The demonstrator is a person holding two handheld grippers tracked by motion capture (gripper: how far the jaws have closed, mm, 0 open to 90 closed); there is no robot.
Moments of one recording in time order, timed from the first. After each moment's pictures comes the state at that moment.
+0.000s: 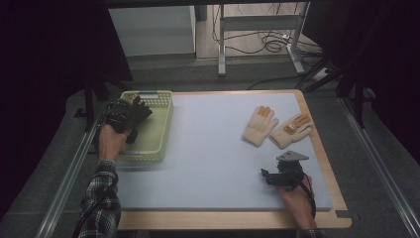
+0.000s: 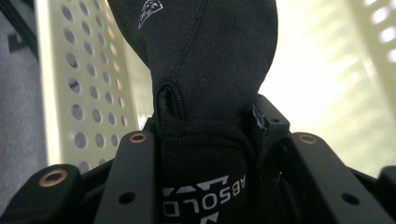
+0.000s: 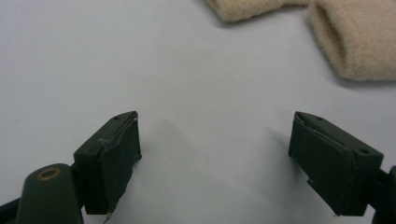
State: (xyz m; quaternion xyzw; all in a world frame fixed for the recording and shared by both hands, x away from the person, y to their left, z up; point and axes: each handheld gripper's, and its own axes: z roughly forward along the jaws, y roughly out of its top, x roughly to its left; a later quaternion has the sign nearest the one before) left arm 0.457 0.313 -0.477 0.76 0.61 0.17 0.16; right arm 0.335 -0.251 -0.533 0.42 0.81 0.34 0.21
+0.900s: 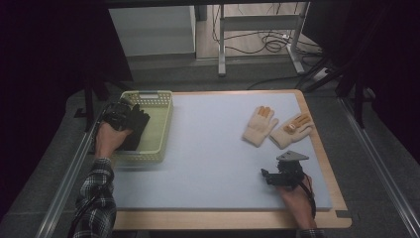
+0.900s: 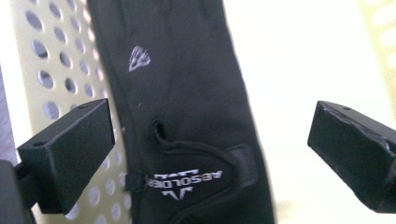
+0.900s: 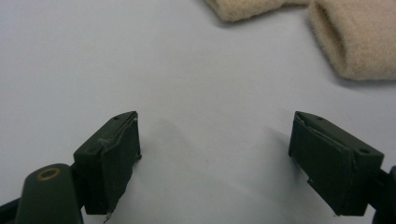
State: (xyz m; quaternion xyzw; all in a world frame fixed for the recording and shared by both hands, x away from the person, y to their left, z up) left arm 0.457 0.317 -0.470 0.77 0.60 0.14 0.19; right arm 0.335 -0.251 -0.533 0.42 0.81 0.34 0.21
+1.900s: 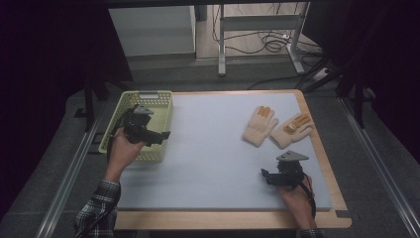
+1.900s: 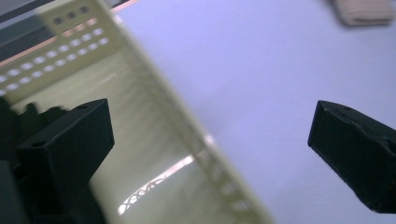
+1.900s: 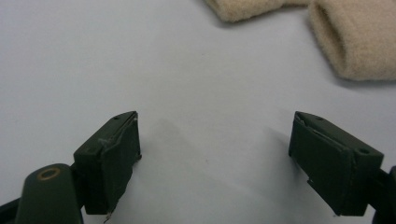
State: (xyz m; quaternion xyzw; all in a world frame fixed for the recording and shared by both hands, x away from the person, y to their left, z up) left arm 0.382 0.223 -0.430 0.82 0.42 0.18 0.35; right arm 0.335 -0.251 -0.533 0.42 0.81 0.34 0.21
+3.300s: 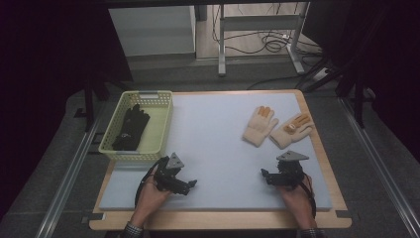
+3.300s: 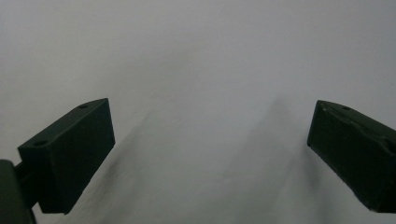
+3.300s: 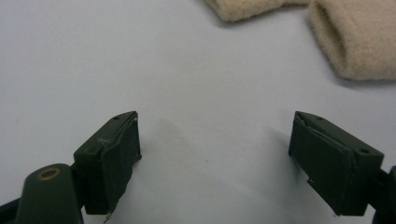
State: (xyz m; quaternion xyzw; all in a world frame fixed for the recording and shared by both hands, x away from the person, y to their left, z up) left arm 0.306 0.151 -0.544 0.85 0.35 0.13 0.35; right arm 0.335 -0.251 -0.533 0.42 0.81 0.34 0.21
